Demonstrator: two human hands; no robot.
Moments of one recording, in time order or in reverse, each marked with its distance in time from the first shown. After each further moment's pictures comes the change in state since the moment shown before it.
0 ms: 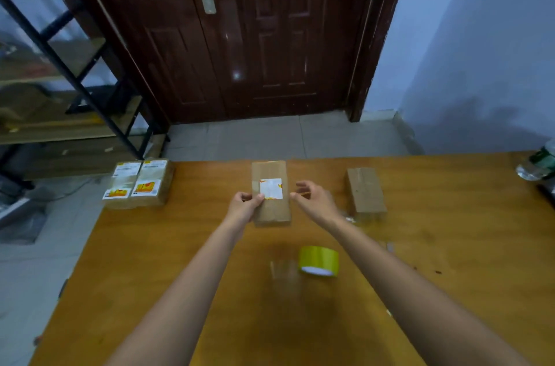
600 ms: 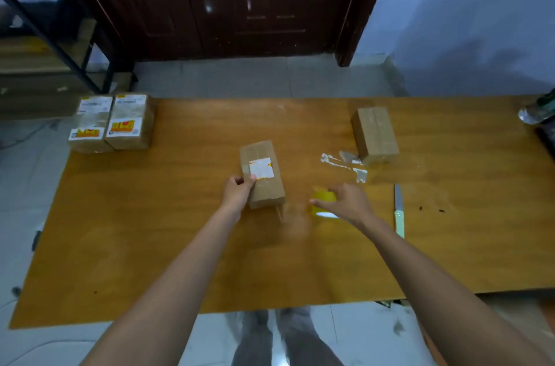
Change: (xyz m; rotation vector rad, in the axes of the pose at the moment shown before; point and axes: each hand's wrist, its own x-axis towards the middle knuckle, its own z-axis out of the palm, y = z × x) left_hand 0.017 -0.108 -0.033 0.104 0.051 -0.129; right_hand -0.068 0.093 0.036 -0.573 -0.069 0.147
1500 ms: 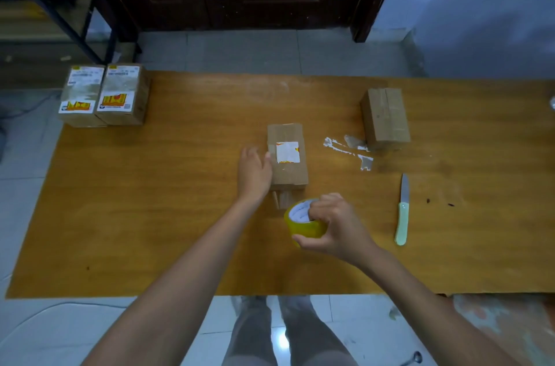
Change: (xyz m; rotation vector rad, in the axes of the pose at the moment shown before) left_hand -0.023 0.015 0.042 0.512 0.130 0.438; right_hand -0.069 -0.025 -0.001 0.213 0.117 -0.634
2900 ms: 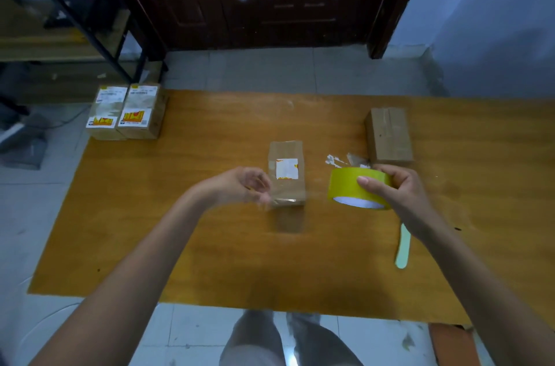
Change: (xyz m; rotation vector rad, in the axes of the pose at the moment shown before) left_hand -0.006 0.034 -0.095 -0.125 -0.821 -0.070; right_hand 0.018 0.046 -0.113 0.729 0.160 0.395
